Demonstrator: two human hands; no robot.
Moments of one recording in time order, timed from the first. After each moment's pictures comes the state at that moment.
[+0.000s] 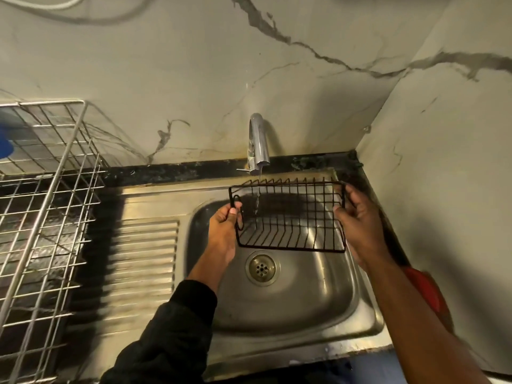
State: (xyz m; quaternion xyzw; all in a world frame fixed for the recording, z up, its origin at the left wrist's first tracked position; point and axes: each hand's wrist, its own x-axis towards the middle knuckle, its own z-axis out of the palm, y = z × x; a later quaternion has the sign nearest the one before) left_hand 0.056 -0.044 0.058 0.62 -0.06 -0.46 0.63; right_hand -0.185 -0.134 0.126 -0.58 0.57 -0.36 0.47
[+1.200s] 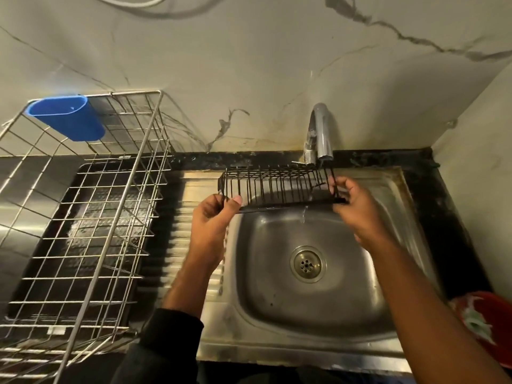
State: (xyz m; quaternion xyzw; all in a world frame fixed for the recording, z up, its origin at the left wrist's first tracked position) left_hand 0.125 0.054 0.128 0.63 -0.19 -0.31 0.69; right_hand -0.080 -0.145 0.096 -0.64 0.47 -0.24 0.56
